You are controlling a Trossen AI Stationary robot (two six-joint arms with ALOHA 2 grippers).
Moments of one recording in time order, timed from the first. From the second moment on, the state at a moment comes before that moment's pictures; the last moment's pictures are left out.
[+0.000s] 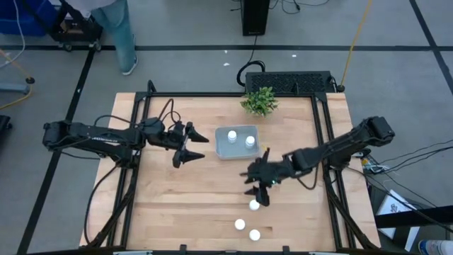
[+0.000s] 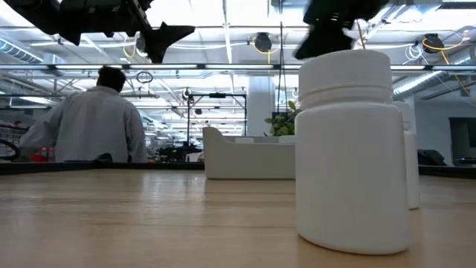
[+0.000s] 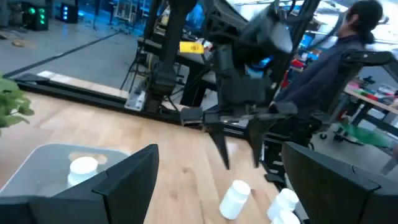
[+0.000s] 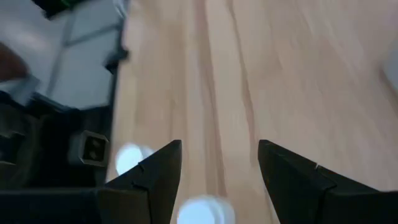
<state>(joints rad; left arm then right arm) 0.09 1.03 0.50 0.51 0.31 -0.32 0.34 1.48 1.00 -0.25 0.01 0.56</state>
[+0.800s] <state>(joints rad) 0.05 1.03 0.50 0.53 0.30 -0.29 0.51 1.67 1.00 -0.32 0.12 0.75</state>
